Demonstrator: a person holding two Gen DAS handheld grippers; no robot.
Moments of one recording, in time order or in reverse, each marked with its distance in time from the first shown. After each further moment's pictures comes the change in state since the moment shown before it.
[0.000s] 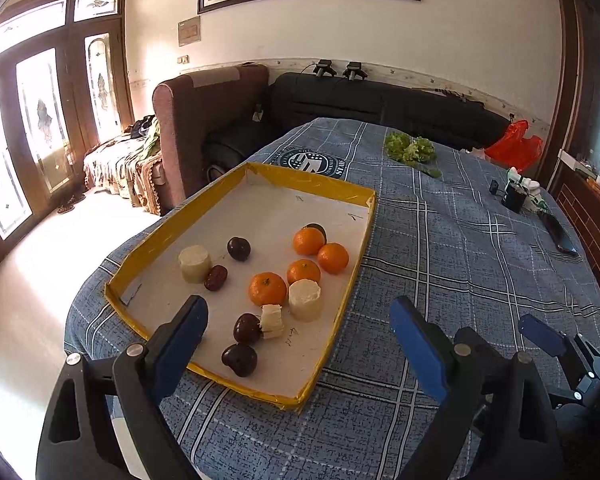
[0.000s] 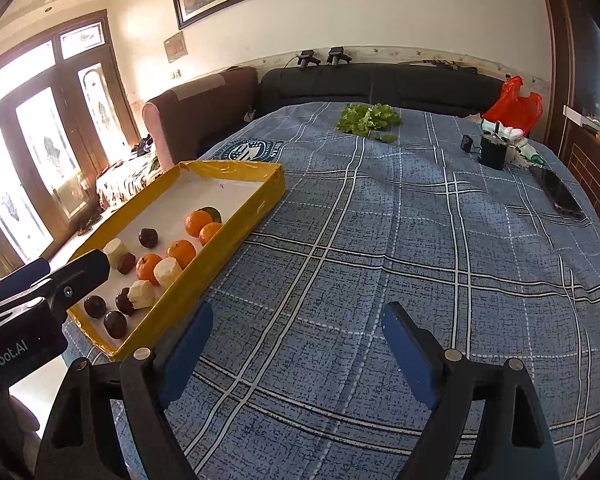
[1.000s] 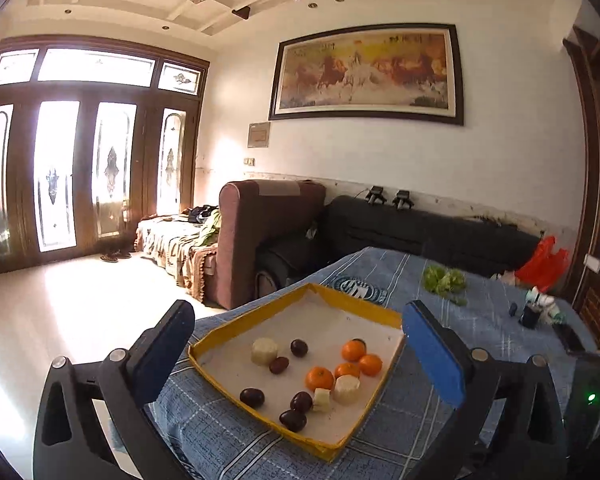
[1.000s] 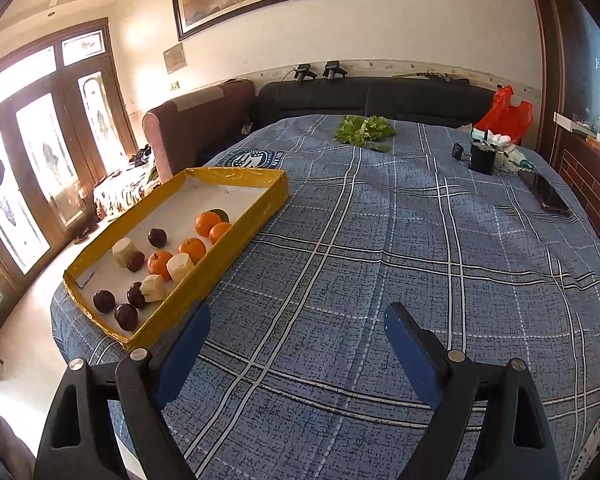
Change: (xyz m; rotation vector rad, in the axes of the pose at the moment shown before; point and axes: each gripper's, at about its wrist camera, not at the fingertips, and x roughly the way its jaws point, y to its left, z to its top) left arm -0.110 0.030 -0.014 -0.181 -0.477 0.131; right arm -0.024 0.016 -0.017 -0.007 -0.061 -0.024
